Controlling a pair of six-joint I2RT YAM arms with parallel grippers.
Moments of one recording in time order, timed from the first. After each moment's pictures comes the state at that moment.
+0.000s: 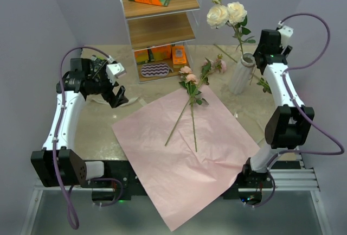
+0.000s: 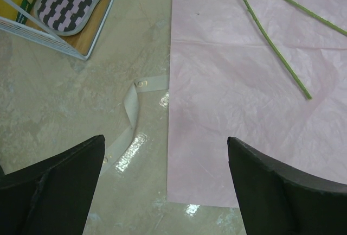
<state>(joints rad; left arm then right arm) 0.08 1.29 1.24 -0.90 0.76 0.79 -0.03 1.70 1.57 -0.40 0.63 0.28</state>
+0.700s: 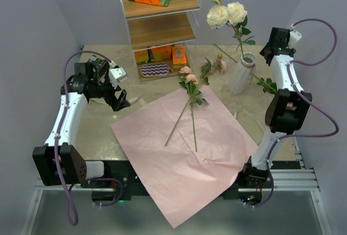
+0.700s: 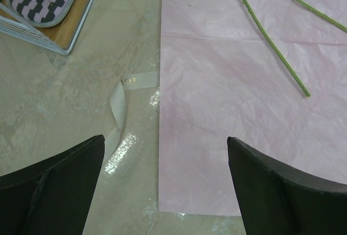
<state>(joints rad) 0.08 1.30 1.16 -0.83 0.79 0.79 -0.18 1.93 1.79 -0.49 0.47 0.48</state>
